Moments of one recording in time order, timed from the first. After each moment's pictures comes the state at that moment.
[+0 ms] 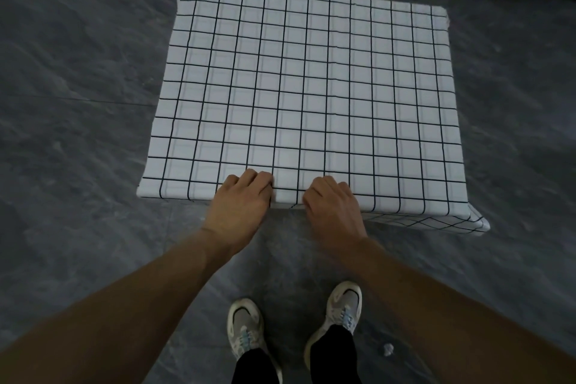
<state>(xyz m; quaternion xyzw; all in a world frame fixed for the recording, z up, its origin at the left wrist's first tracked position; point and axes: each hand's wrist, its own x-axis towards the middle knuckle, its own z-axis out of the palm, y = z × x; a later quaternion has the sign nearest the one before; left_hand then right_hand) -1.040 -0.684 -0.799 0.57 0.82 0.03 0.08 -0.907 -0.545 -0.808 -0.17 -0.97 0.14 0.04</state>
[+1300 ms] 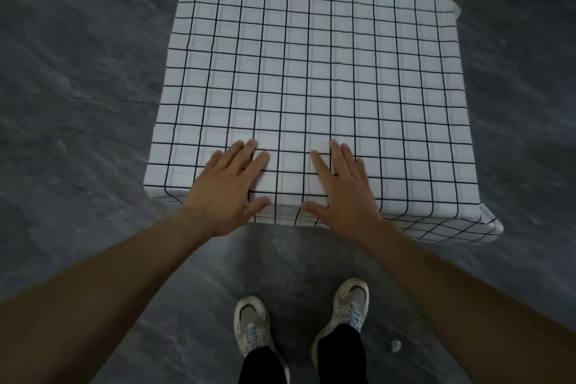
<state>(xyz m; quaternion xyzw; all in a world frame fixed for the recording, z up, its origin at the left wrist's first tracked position) -1.086 -0.710 -0.819 0.55 0.82 -0.02 0.14 -0.911 -0.525 -0.819 -0.22 -0.95 0.15 -0.15</state>
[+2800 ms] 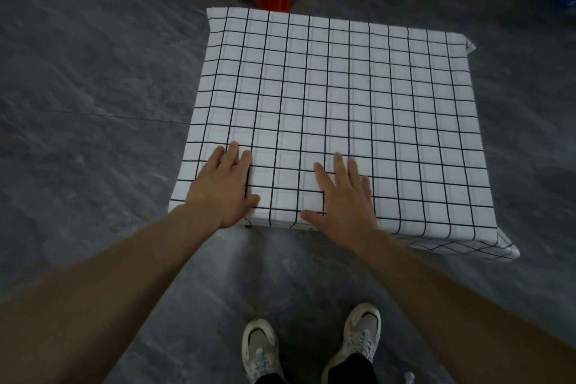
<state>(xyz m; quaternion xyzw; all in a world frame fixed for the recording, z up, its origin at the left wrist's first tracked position) -1.135 -0.709 -0.802 0.41 0.89 -0.01 0.21 -0.958 -0.543 -0.802 -0.27 -0.94 0.15 -0.17</state>
